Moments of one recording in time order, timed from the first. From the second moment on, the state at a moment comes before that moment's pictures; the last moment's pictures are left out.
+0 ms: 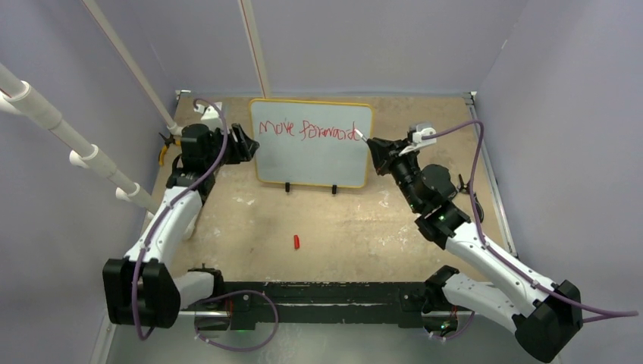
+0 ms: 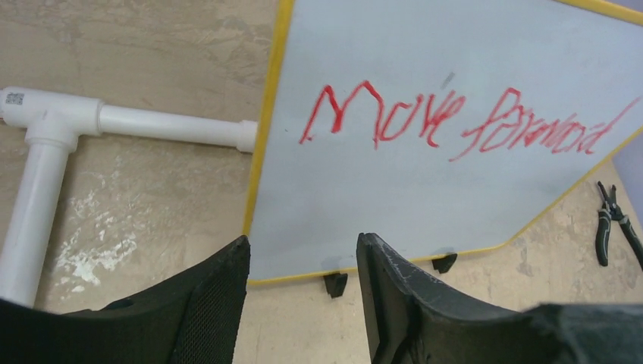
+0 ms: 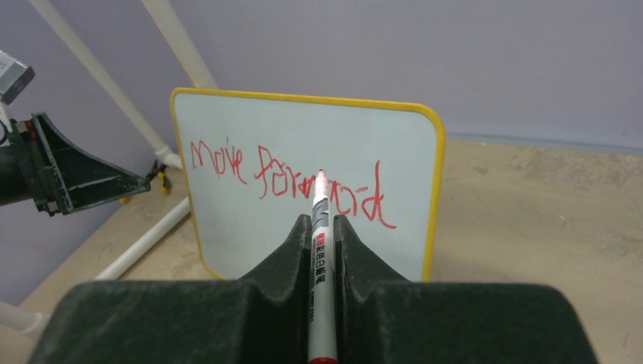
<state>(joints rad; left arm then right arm) -0.05 1.22 0.88 -0.03 0.32 -0.31 0.62 0.93 0.69 0.37 0.22 0.24</state>
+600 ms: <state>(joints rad) -0.44 1.09 0.75 -0.14 0.01 -0.47 0.62 0.87 0.63 0.44 0.16 0.20</state>
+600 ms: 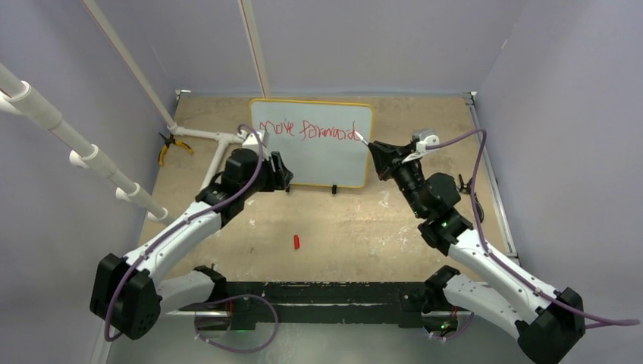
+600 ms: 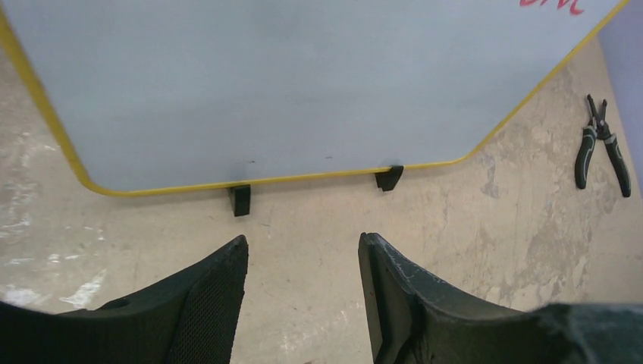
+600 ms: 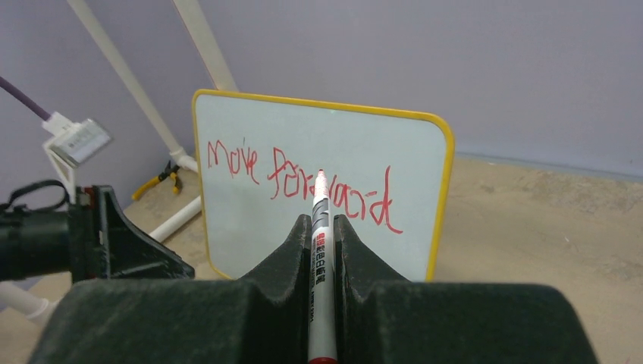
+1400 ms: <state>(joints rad) -0.72 1.45 0.73 0.04 -0.30 -0.58 0.62 0.82 0.58 0.47 0.16 0.20</state>
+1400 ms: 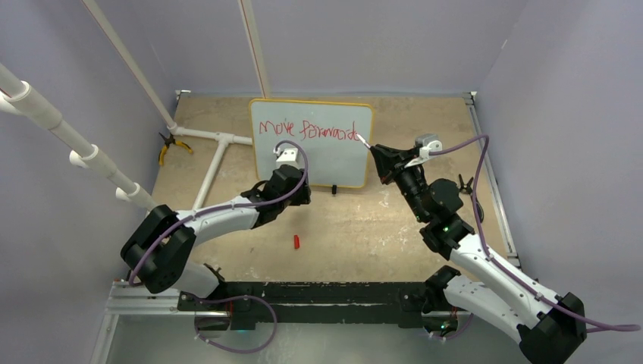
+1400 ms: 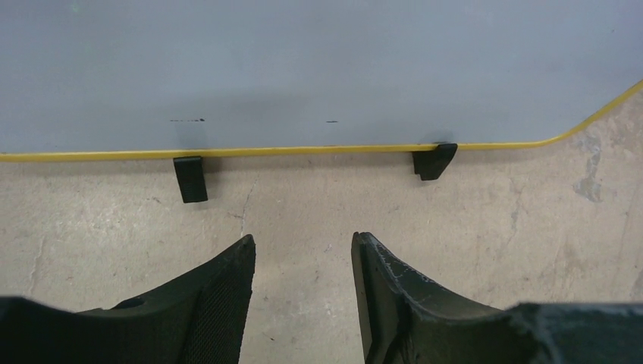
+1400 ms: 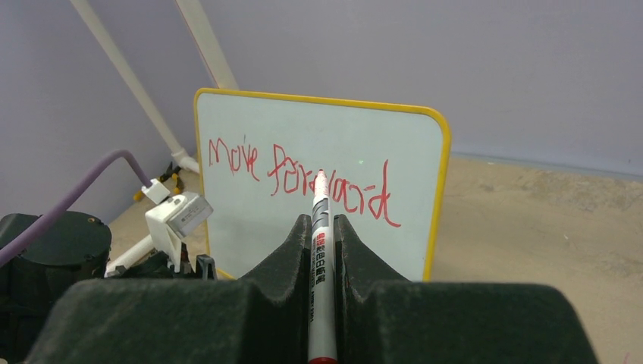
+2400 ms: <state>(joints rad) -0.67 1.59 0.69 0.17 -0.47 -0.58 0.62 0.83 0.58 0.47 0.16 0.21</state>
